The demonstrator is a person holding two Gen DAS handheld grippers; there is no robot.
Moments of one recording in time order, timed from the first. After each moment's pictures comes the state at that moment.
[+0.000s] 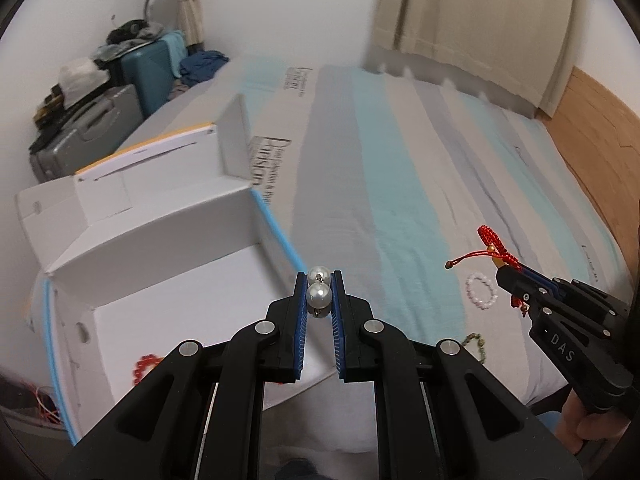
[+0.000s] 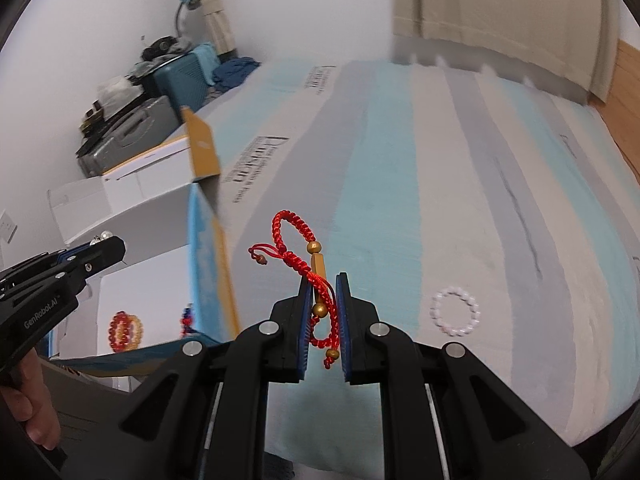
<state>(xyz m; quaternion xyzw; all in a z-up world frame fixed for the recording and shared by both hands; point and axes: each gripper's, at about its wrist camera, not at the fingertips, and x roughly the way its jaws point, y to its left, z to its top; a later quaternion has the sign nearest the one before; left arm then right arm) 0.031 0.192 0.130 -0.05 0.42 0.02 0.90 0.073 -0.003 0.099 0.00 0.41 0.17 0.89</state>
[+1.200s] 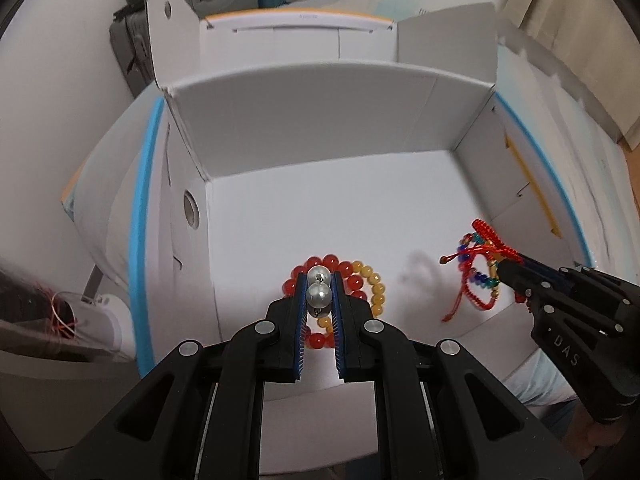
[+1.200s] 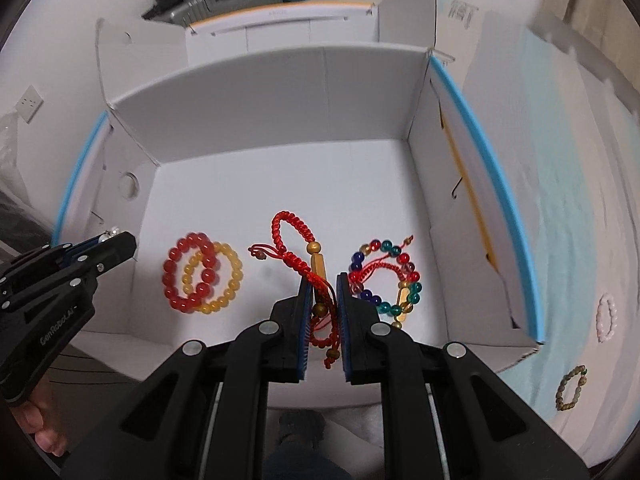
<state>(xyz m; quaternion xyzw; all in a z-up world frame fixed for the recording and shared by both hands) -0.038 0.386 0.019 -0.13 0.52 0.14 0.83 0.049 0.231 0.002 -0.12 0.52 0.27 0.80</state>
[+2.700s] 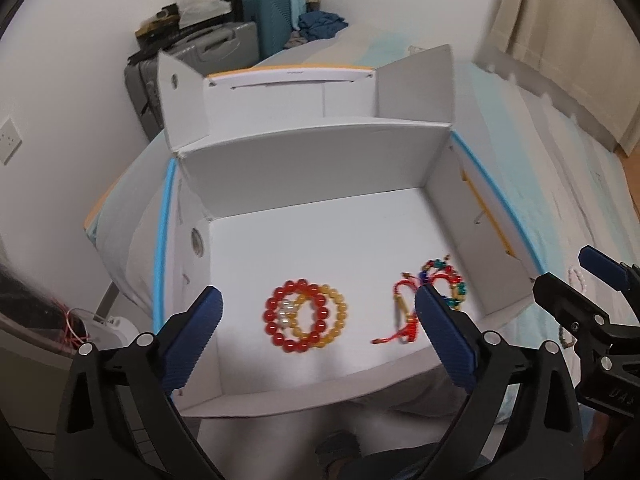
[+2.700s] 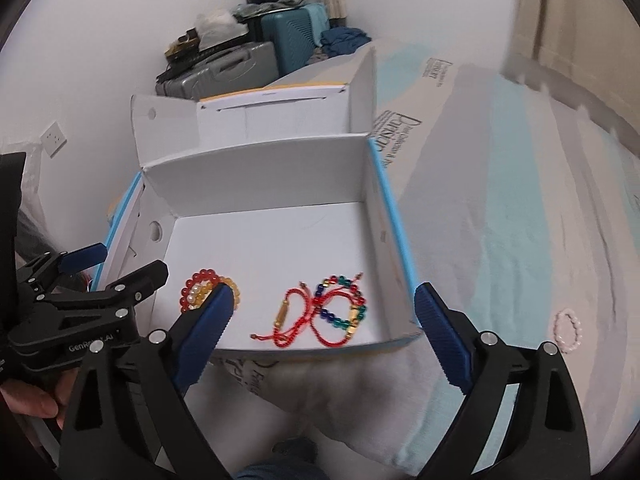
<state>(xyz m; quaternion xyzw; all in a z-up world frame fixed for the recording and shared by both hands) -0.053 0.336 0.078 -0.10 0.46 0.16 0.87 0.022 0.150 0.081 -0.08 0.42 0.28 0.86</state>
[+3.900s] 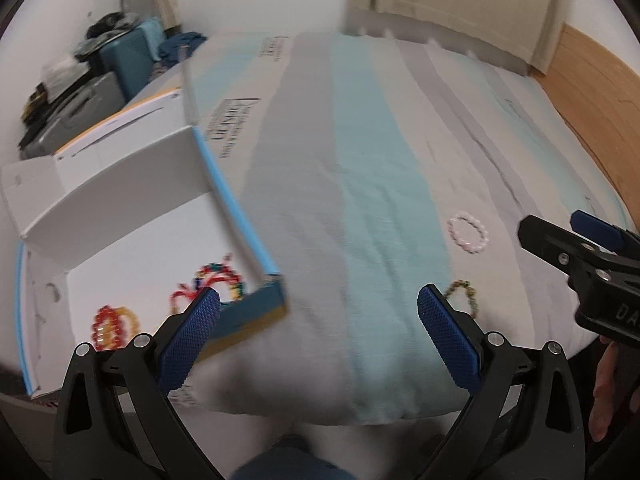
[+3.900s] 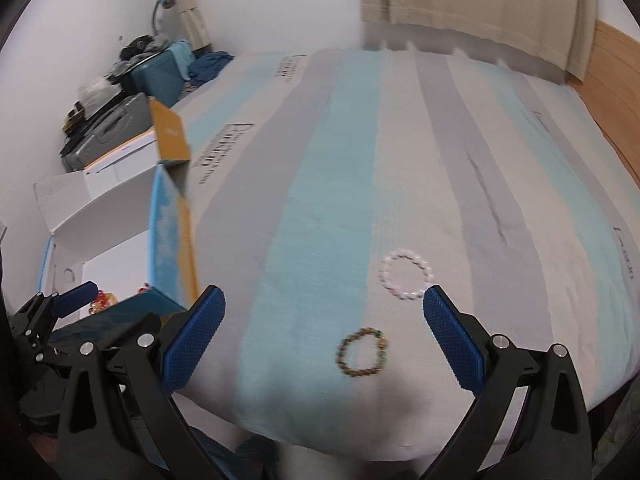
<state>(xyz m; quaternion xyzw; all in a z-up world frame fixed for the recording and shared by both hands) 0.011 0.108 0.066 -0.01 0.47 0.01 0.88 0.059 -0.089 0.072 0.01 0.44 0.12 0.89</state>
